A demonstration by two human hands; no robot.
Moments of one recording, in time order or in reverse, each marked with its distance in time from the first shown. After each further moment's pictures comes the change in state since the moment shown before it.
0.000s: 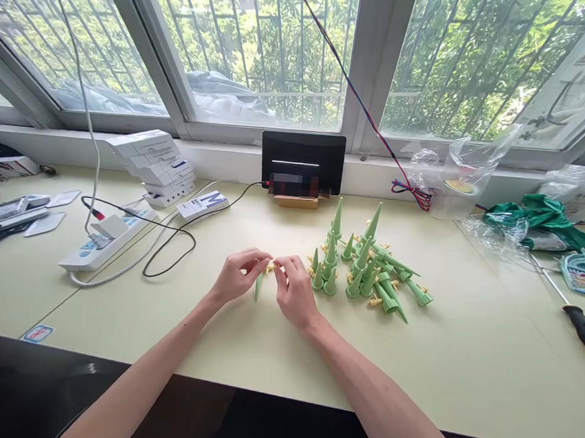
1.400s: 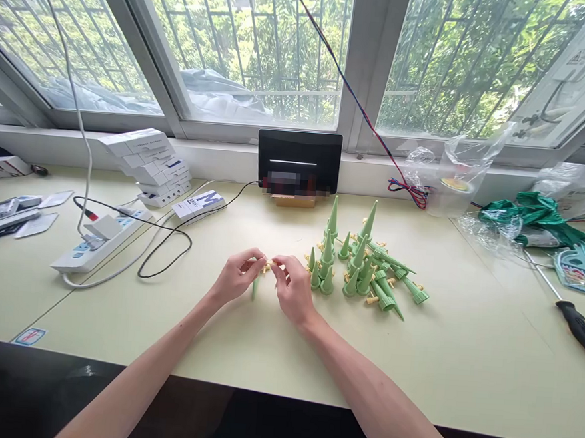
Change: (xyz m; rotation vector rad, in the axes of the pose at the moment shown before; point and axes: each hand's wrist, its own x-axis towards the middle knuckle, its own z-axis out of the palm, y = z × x) left_hand 0.000 0.002 0.005 -0.174 -0.050 -0.133; right_hand 0.003 0.003 0.003 0.170 0.060 0.091
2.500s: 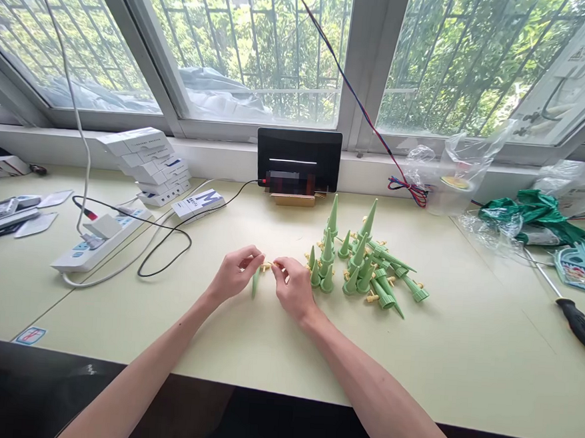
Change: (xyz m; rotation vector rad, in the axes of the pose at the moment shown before) left_hand 0.002 0.000 -0.003 0.116 0.051 0.049; right_hand 0.003 0.003 -0.001 -0.127 -0.033 -0.031
